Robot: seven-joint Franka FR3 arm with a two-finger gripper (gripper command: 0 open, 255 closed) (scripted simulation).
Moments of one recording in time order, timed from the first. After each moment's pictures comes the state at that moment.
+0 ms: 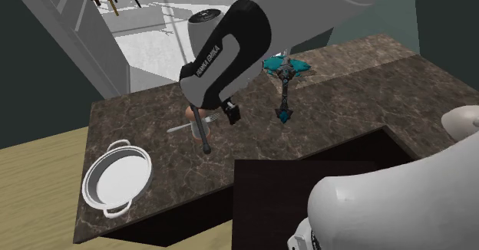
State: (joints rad) arm -0.22 0.03 0.90 -2.50 -0.14 2.48 1.68
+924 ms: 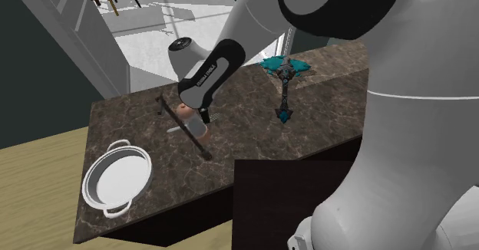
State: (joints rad) arm 0.17 0.67 0.55 -2.00 -0.67 2.48 2.37
